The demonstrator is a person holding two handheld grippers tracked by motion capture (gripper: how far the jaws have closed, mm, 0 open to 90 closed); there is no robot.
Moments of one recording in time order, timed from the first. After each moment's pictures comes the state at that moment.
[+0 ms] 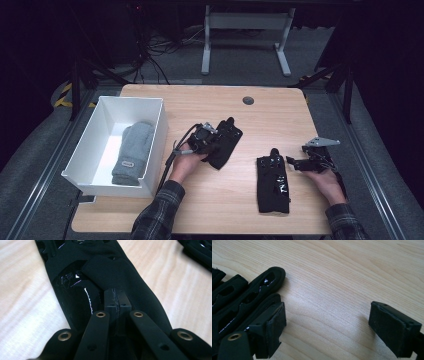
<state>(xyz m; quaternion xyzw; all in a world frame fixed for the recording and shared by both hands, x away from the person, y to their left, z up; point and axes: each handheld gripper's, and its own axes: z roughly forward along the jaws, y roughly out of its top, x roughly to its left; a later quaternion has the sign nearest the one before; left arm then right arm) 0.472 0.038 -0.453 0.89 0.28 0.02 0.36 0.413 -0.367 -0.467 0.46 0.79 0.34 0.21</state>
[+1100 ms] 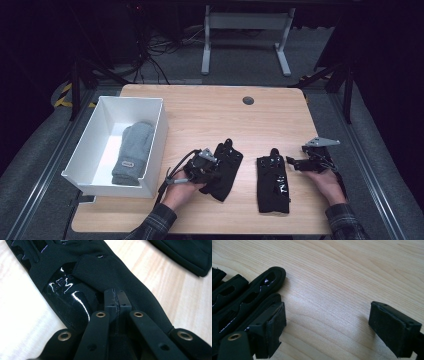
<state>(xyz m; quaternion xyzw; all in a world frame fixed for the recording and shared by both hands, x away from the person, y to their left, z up) 0.384 0.048 -0.456 0.90 0.25 -0.04 0.37 0.413 -0.367 -0.467 0.46 0.79 0.34 0.21</state>
